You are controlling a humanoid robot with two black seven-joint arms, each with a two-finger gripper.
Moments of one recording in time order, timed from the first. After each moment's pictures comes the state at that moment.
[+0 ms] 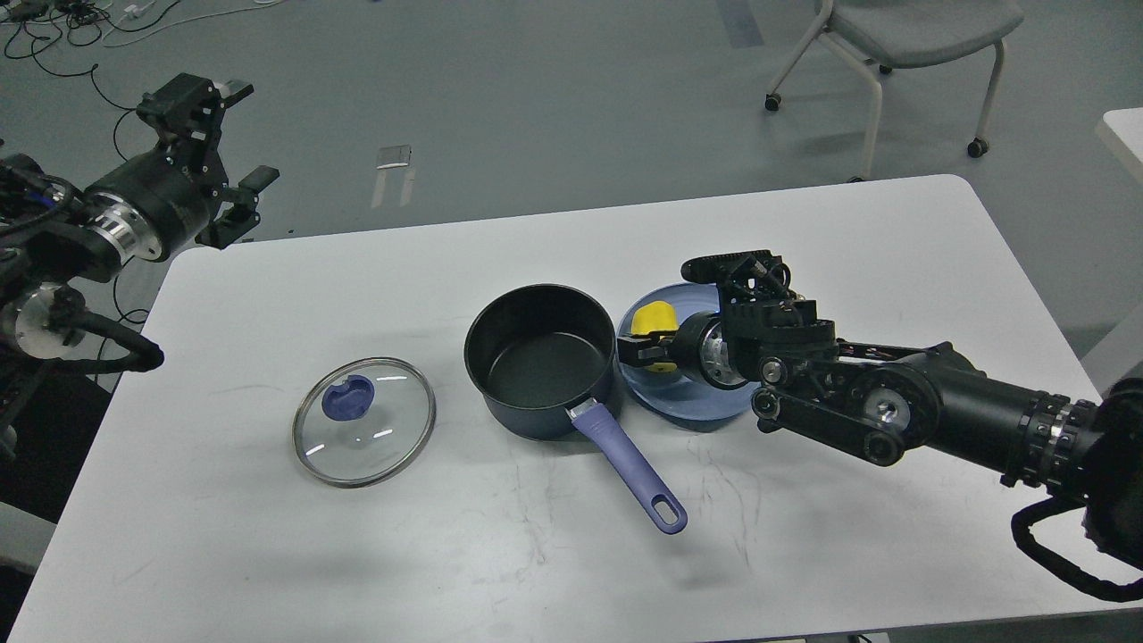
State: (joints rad) left arm -0.93 0.77 -0.49 -0.99 0.27 -0.26 -0.14; right arm 0.85 -0.10 0.31 0.98 -1.49 0.23 -0.40
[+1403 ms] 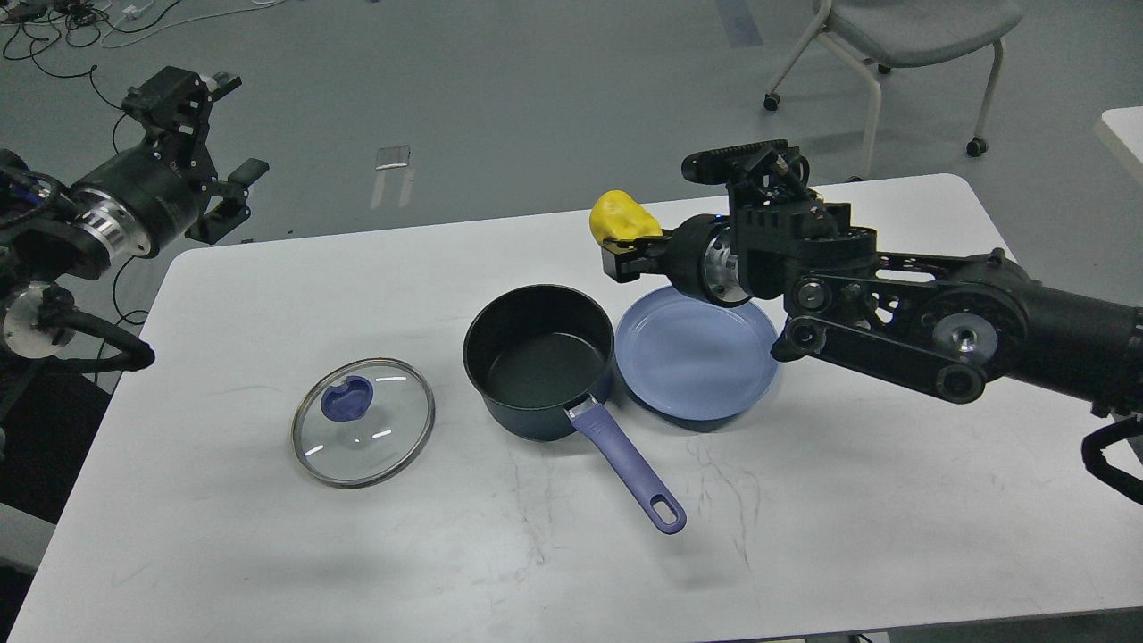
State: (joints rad) left arm -0.94 0.79 -0.50 -0.99 0.27 -0.26 -0.16; right arm 1.04 -0.23 0.33 1.30 -1.40 0.23 -0.49
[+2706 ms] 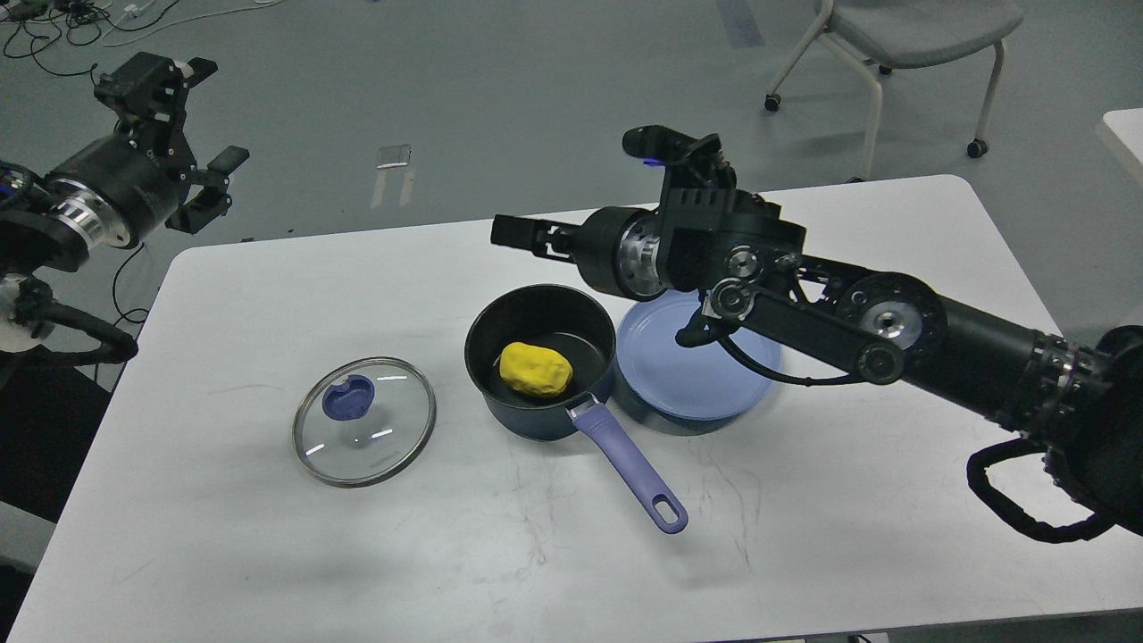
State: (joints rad) left arm -0.94 0.79 -0.52 -0.99 0.26 -0.26 -0.16; right arm 0.96 -0.06 0.64 1.23 -1.21 0.19 -0.47
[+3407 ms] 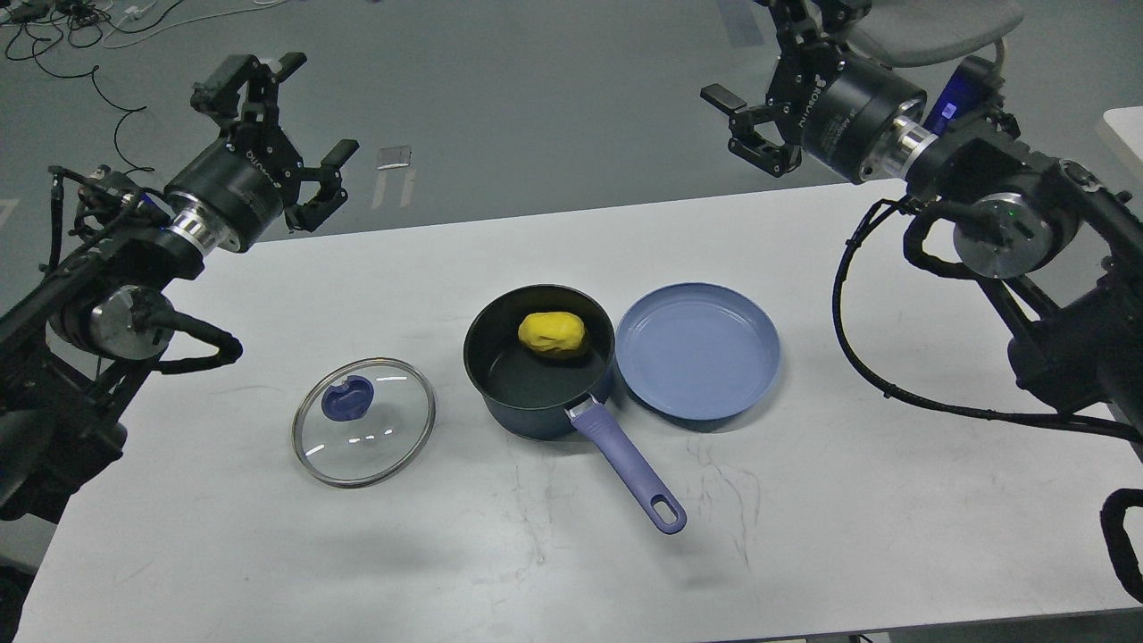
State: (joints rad) left arm -0.78 0.59 -0.73 -1.03 0.15 -0.33 -0.18; right arm 0.61 -0.30 1.17 1.34 -0.51 0.13 -0.18
